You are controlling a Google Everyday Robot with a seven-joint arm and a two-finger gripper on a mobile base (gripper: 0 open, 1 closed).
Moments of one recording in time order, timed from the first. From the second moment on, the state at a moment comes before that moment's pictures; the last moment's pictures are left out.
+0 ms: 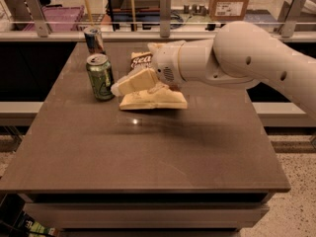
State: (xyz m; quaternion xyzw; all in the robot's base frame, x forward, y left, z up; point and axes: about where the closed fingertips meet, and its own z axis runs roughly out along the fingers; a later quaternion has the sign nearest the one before) arm 0.586 0.060 0.927 -0.45 0.68 0.28 0.50
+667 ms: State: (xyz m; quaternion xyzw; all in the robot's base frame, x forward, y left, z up) arm 0.603 0.093 0.908 -0.45 0.68 0.30 0.50
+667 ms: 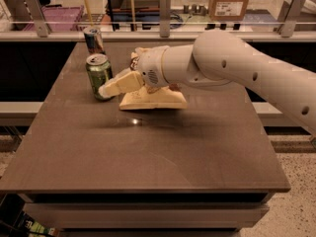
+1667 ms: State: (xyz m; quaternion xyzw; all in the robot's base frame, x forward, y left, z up) arm 0.619 0.147 0.905 -0.47 0.65 0.33 0.50
